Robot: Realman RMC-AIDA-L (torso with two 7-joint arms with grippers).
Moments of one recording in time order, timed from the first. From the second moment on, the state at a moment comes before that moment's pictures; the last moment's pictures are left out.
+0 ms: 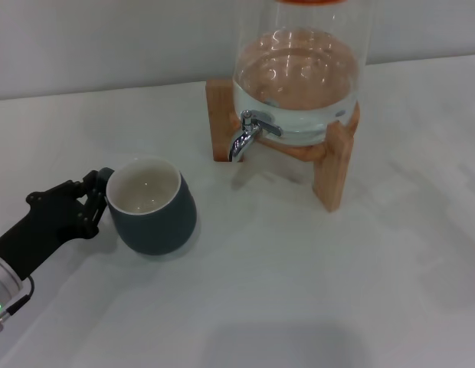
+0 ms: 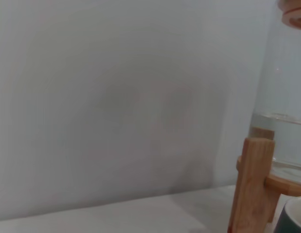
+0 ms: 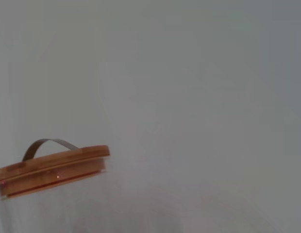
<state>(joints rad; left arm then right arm) -0.44 -2.08 1.24 0.22 -2.22 -1.14 2.36 0.04 2.00 -0.69 -0.70 1.99 1.53 -1.92</state>
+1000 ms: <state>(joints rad) -0.53 -2.08 1.29 0.23 -2.11 -1.04 2.19 0.04 2.00 -0.69 -0.70 1.99 1.58 -1.92</state>
